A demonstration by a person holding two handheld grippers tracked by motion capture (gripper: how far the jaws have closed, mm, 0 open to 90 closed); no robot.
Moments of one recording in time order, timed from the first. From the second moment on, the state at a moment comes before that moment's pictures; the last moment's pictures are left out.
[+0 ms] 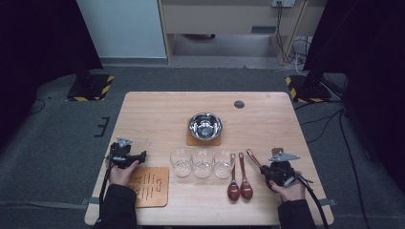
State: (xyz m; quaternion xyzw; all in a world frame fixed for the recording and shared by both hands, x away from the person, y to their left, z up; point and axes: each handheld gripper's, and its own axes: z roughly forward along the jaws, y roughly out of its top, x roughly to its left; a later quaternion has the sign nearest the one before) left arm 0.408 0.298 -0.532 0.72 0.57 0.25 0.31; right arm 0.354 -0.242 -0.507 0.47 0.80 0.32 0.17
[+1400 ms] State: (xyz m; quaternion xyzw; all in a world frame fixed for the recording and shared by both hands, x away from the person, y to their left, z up) left arm 0.388 0.279 -0.490 0.67 0.52 0.27 0.45; right arm 0.349 -0.252 -0.483 0.47 0.77 0.37 0.21
